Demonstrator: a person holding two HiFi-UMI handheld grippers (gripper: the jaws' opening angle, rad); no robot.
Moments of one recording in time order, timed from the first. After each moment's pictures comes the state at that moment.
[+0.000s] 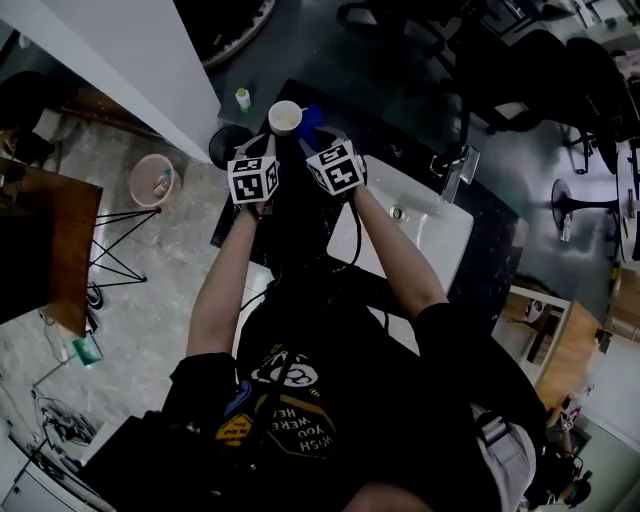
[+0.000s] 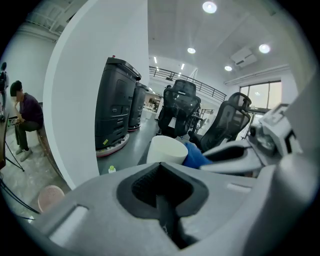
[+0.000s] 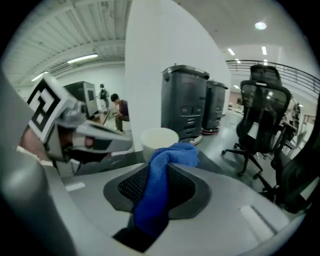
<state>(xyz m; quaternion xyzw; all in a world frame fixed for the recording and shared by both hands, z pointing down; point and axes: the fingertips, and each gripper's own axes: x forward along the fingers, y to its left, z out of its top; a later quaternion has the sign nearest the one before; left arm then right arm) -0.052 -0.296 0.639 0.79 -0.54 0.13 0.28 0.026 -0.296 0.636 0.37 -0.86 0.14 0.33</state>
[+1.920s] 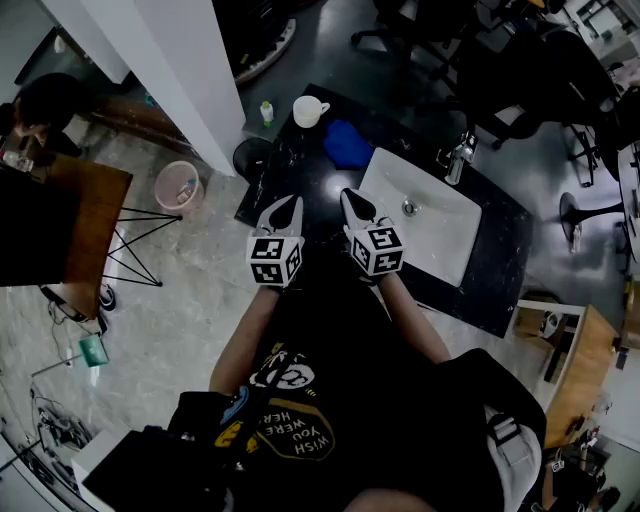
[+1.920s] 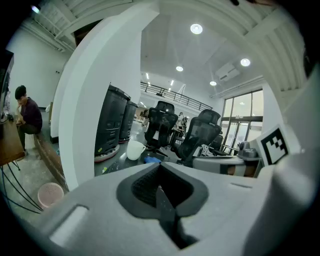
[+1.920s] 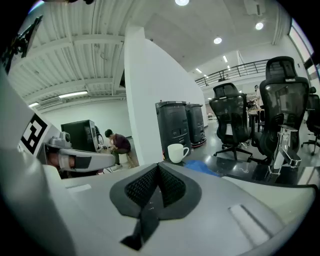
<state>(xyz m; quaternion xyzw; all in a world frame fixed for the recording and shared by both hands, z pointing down) -0.037 -0.063 0.537 0.83 -0.51 0.06 0.23 0.061 -0.082 0.538 0.47 -0.86 0.16 0.13</state>
